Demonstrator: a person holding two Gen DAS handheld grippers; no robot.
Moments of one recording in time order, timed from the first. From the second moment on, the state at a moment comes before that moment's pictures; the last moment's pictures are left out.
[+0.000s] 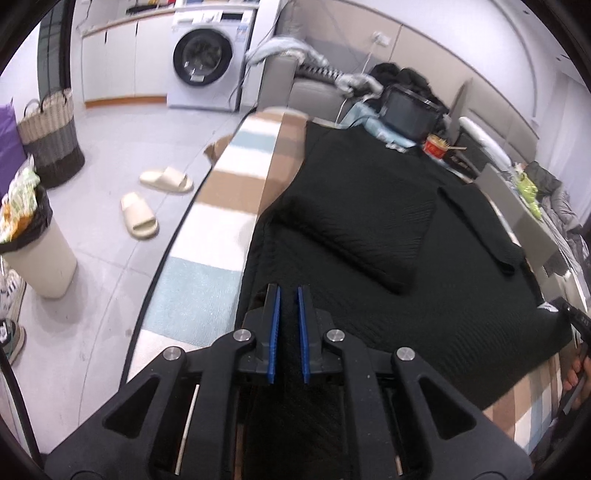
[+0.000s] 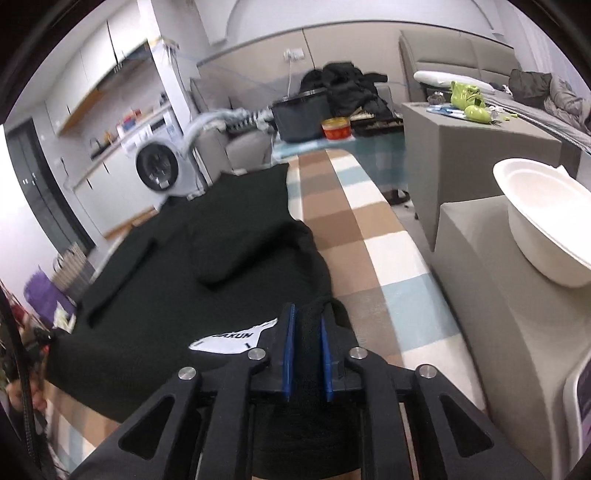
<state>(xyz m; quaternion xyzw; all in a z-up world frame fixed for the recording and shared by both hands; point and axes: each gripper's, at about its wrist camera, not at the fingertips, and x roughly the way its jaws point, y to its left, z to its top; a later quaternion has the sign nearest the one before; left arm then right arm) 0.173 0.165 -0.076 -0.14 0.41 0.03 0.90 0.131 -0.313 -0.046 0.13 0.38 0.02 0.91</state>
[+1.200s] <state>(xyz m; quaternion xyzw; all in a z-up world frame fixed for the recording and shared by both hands) 0.135 0.143 -0.102 -0.08 0.43 0.02 0.90 0.123 -0.301 -0.082 0.07 0.48 0.06 0.87</state>
